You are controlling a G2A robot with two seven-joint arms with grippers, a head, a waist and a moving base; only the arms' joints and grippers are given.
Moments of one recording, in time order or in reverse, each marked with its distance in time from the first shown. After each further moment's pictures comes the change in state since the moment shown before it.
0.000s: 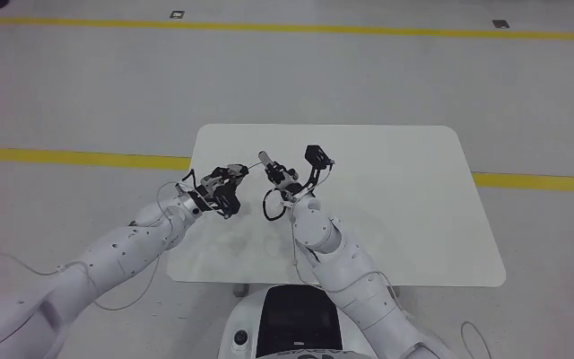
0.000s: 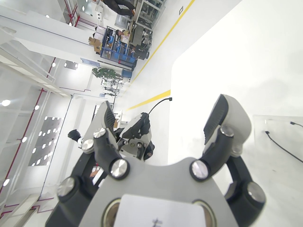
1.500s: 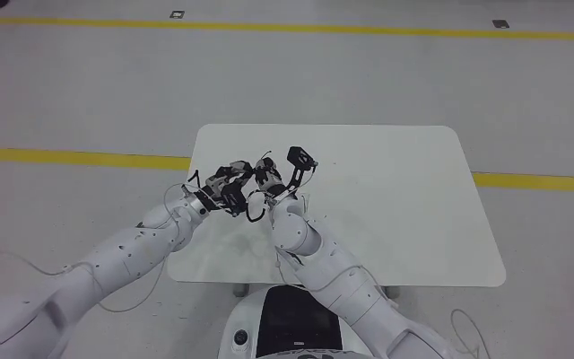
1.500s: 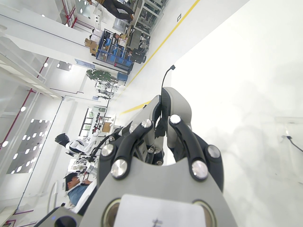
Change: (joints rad) left arm 0.004 -0.020 0.018 -0.031 0.000 0.024 -0.107; right arm 0.087 -0.030 -0.148 0.125 0.049 0.042 -0.191
